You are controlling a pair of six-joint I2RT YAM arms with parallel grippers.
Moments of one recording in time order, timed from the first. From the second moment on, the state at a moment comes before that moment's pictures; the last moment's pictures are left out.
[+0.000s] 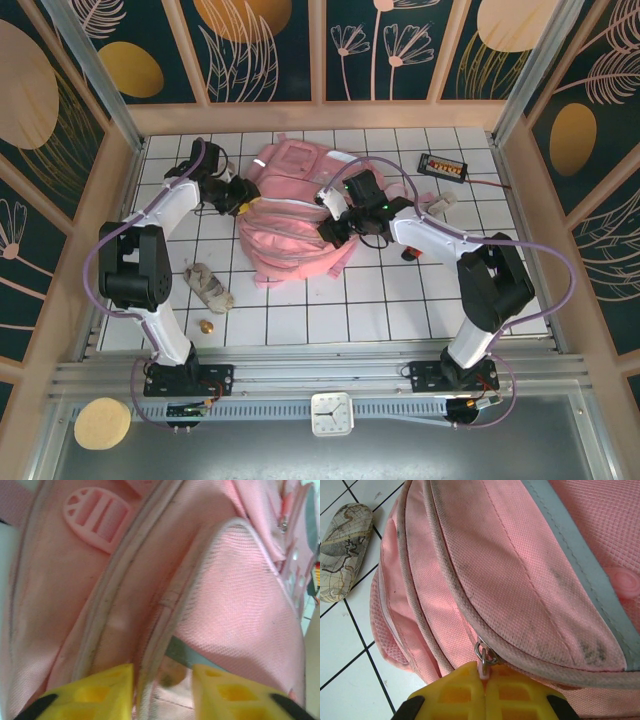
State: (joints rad) left arm -0.12 1.83 1.37 -0.59 0.52 -0.71; right arm 0.63 1.69 1.18 -0.36 -0.44 -0.10
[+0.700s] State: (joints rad) left arm -0.14 1.68 1.18 -0.25 0.48 -0.98; right arm 0.72 1.88 1.47 -0.65 -0.38 0.07
